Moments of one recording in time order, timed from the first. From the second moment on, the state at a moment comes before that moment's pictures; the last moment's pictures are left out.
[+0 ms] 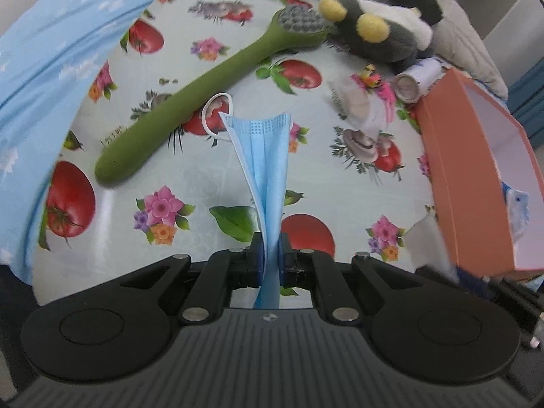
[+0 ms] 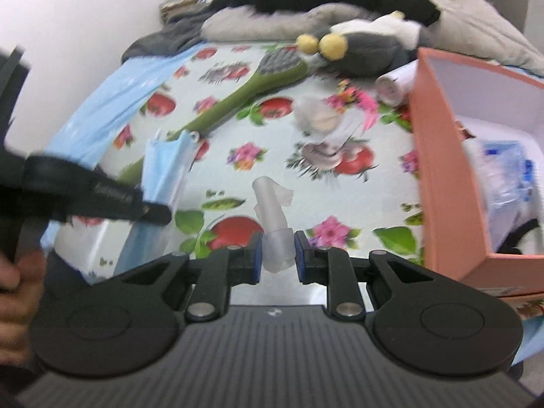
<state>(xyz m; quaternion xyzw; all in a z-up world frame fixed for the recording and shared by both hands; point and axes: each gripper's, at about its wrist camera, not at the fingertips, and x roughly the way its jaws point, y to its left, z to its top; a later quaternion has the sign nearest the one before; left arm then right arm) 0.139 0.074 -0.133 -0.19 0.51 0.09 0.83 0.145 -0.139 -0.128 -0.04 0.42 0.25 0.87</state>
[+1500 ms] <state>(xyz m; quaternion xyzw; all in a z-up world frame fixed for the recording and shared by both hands) 0.160 -0.101 0.025 -0.10 0.40 -0.16 0.90 0.106 -0.290 -0.001 0.09 0.28 0.10 0.95</state>
